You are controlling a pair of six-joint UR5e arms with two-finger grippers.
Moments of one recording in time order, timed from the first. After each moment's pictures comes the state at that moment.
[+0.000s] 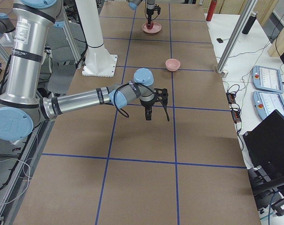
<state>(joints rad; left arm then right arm) -0.87 -1.41 -1.79 -2.02 -2.13 -0.83 1.22 -1.79 2.02 -1.24 2.33 0.61</state>
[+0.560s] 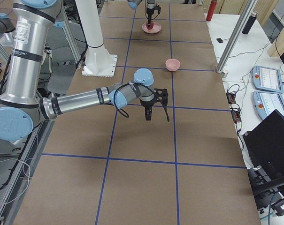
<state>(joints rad) -0.89 -1.43 -1.91 -1.98 -2.24 -0.84 1.22 -1.79 2.02 -1.24 2.33 0.61</state>
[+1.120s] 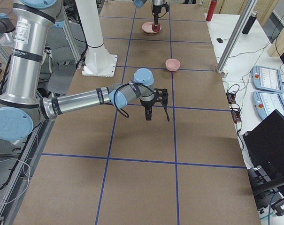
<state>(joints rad) -0.87 -1.88 -1.97 -1.61 -2.24 -1.04 1.22 -1.79 2.02 -1.24 2.33 0.61</state>
